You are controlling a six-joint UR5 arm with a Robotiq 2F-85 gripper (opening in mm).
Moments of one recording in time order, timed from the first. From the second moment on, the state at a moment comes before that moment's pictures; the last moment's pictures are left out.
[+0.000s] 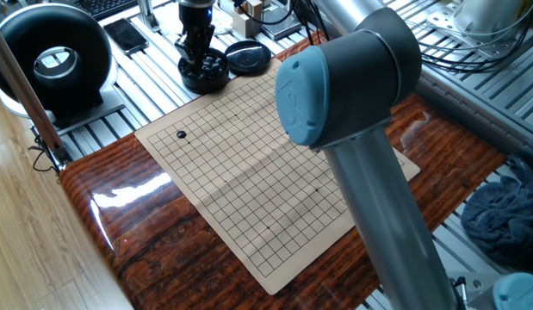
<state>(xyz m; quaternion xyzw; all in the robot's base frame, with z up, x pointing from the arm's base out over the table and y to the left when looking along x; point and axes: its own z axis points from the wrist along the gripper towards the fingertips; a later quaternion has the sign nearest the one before) 0.826 0.024 0.044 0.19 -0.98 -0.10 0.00</state>
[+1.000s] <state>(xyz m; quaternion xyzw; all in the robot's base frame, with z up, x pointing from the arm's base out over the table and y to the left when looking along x) 0.821 0.007 0.039 0.34 -0.94 -0.08 0.01</state>
